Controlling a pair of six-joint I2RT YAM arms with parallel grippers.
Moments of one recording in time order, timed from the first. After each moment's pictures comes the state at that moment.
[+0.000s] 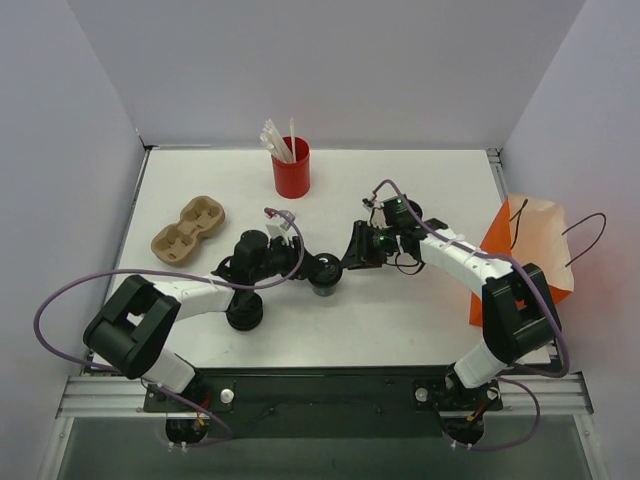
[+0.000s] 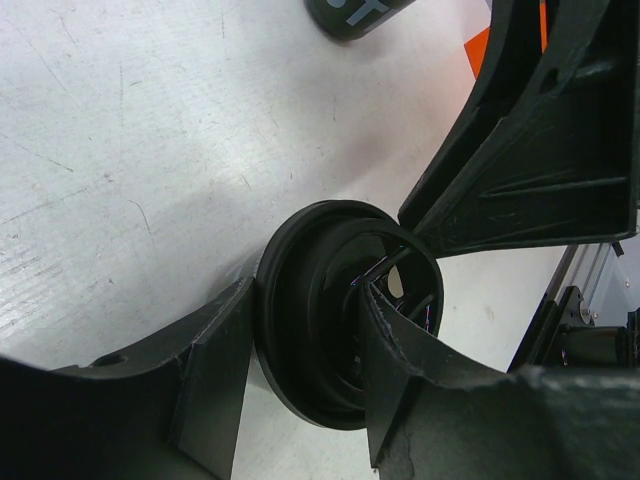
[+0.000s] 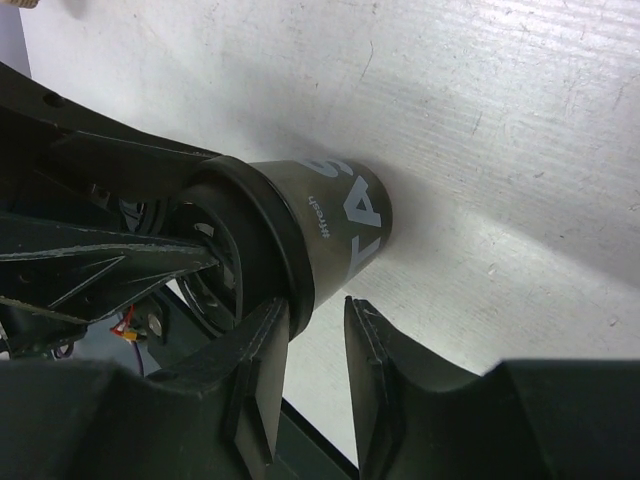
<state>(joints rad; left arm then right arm) -0.60 1.52 0.59 0.56 0.33 -0.58 0.44 1.56 0.99 -0.34 -0.51 0.48</state>
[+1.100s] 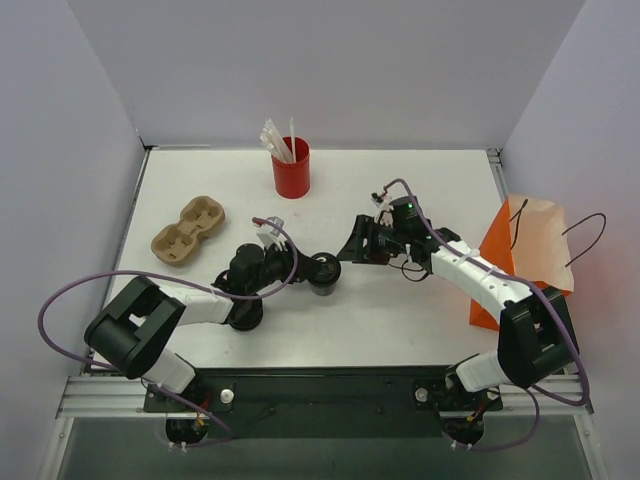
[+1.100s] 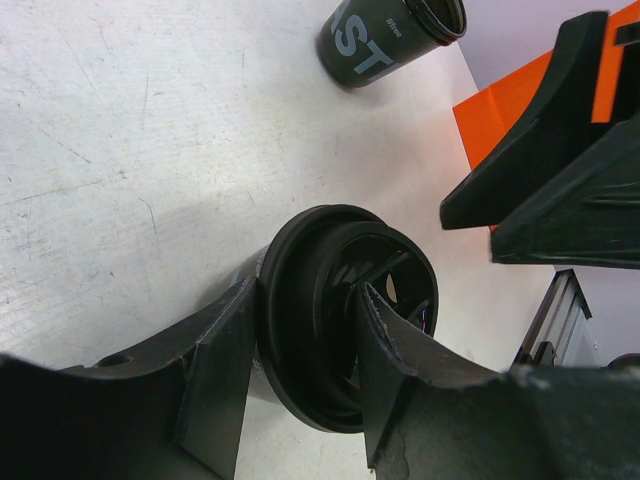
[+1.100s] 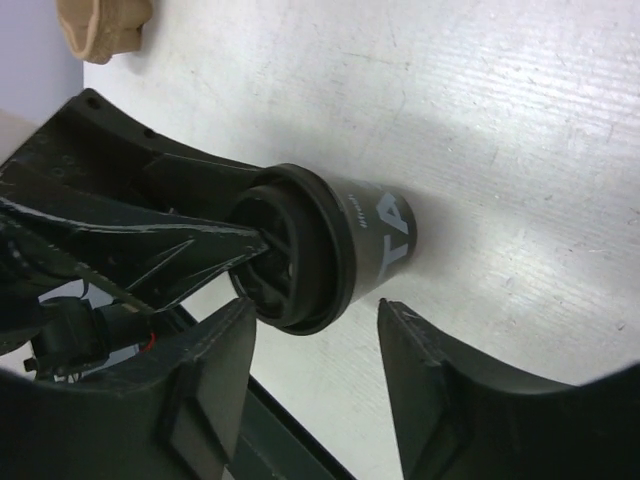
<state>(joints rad) -0.63 1.53 0.47 0.79 0.21 -0.72 0.45 1.43 0.90 -0.23 -0.45 0.55</state>
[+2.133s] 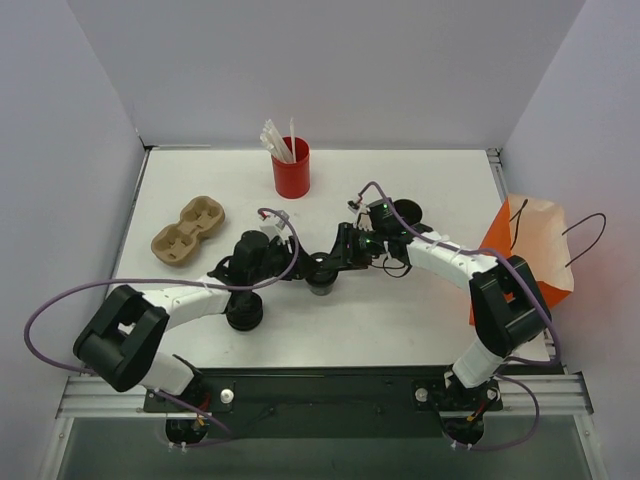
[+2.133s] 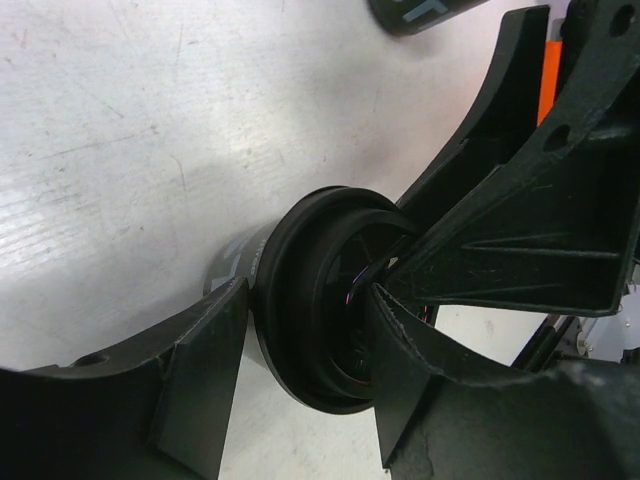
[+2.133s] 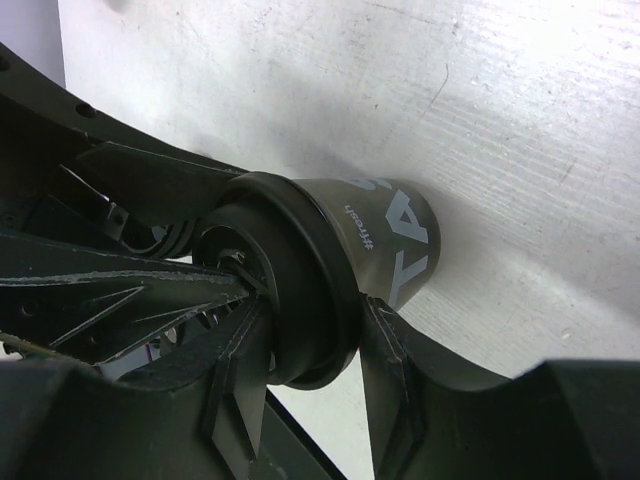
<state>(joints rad) -0.62 1.45 0.59 0.44 0.22 -0.67 0.52 1.63 0.98 -0.20 -0.52 0.53</state>
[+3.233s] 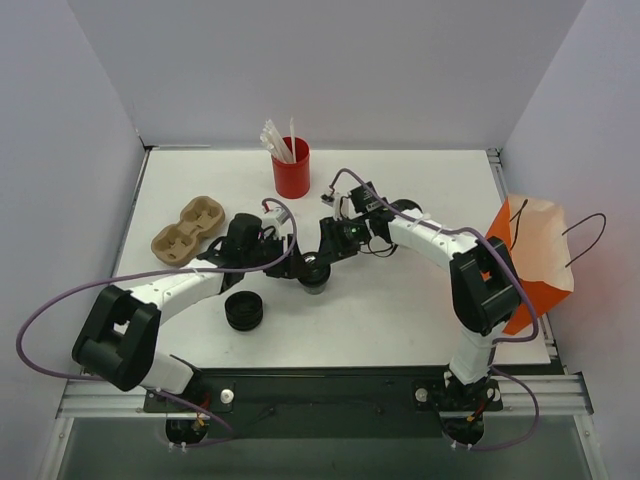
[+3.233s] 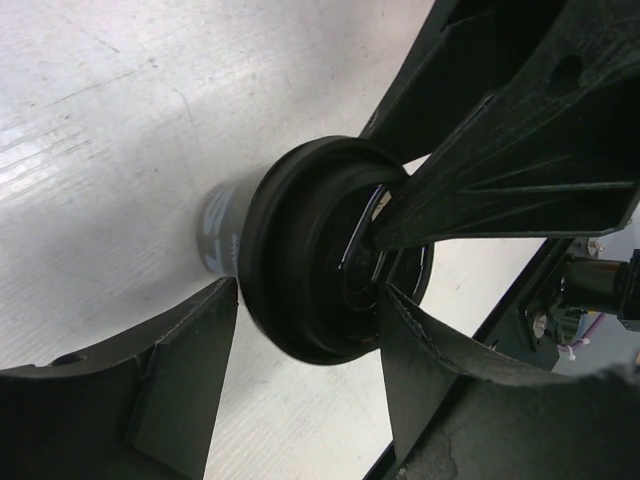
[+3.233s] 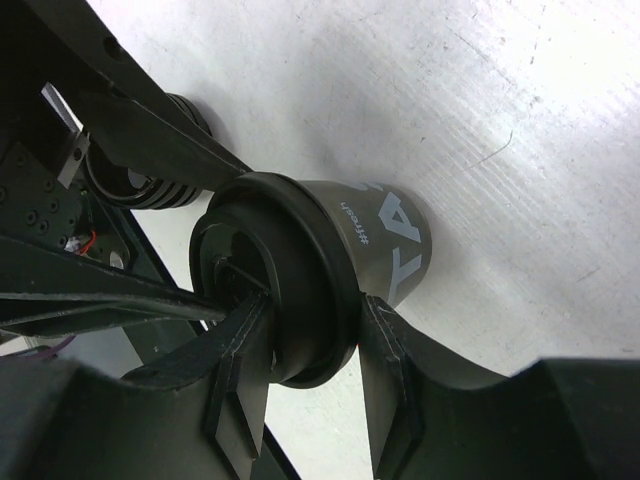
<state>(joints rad) -0.50 1.43 0.76 0.01 0.44 -0.47 0.55 1.81 1.26 -0.44 -0.61 0.19</state>
